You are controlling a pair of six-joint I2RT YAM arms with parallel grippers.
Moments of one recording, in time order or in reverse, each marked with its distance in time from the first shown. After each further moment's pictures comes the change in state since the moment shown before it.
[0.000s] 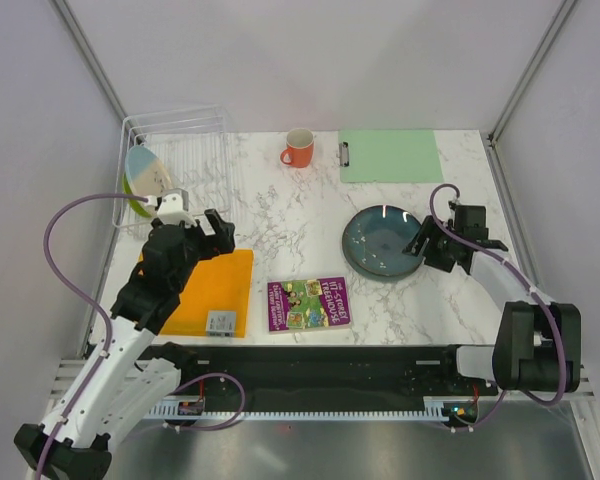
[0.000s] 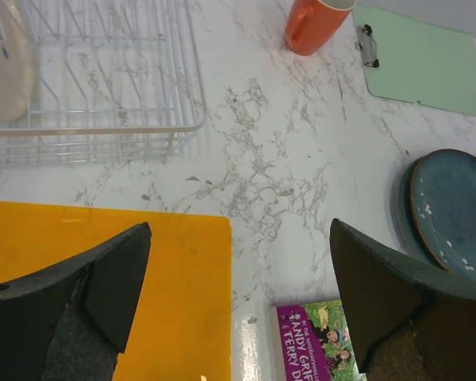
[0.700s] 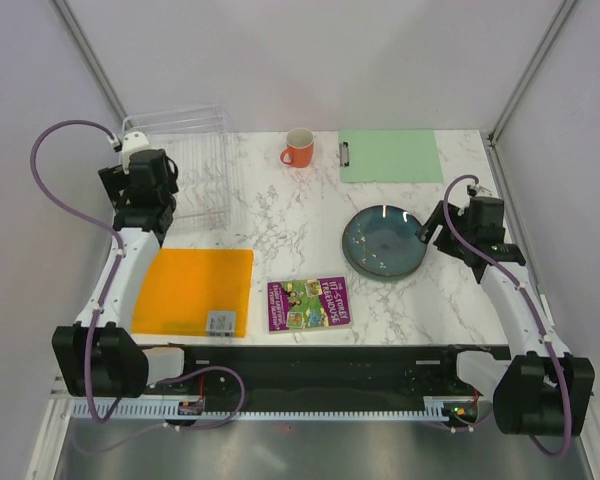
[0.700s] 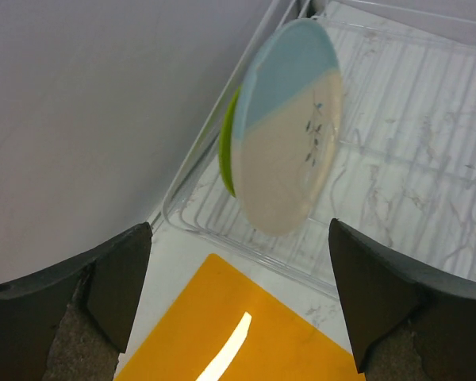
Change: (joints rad) left arm 0.329 0.566 0.376 0.088 -0.426 0.291; right arm 0.000 -0.248 0.074 -0.095 0.132 -0.019
